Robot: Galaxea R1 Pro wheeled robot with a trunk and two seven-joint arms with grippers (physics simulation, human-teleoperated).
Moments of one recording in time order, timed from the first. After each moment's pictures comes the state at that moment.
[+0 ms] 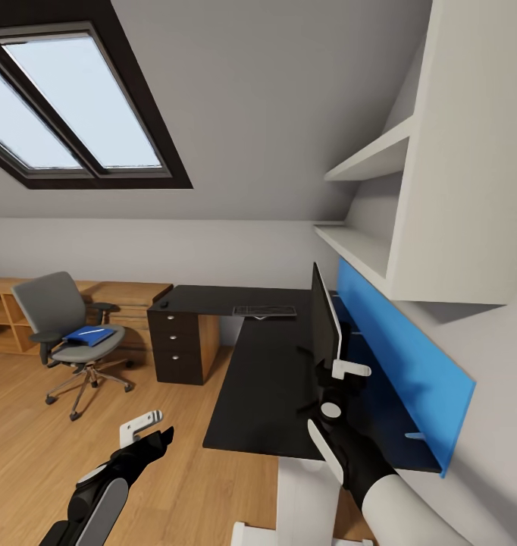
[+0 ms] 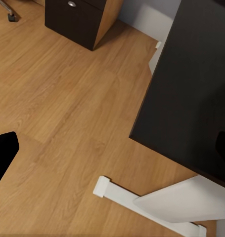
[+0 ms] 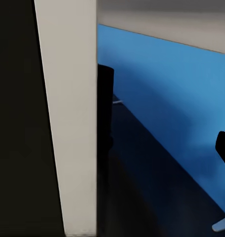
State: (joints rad) left arm -0.15 0.10 -0.12 -1.45 0.64 0.49 0.44; right arm -0.63 0.09 0.32 -0.76 -0.15 -0.06 -0.73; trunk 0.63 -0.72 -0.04
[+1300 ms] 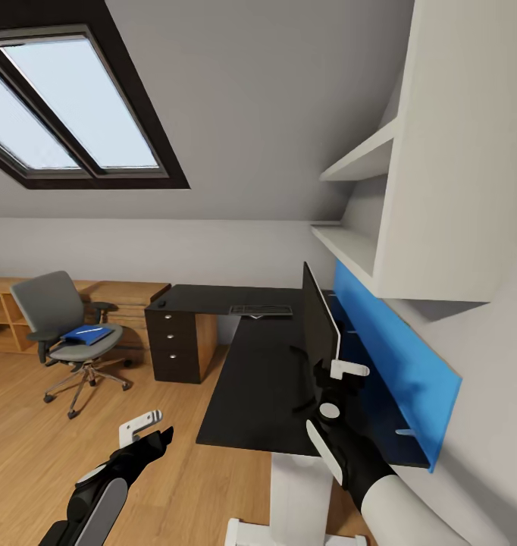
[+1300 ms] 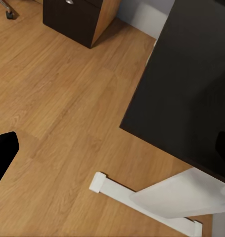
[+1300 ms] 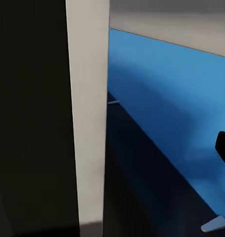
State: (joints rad) left arm -0.15 0.10 -0.11 -1.45 0.65 0.49 0.44; right arm -0.63 0.10 0.33 -0.76 -0.15 -0.06 -0.73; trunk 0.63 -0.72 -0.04
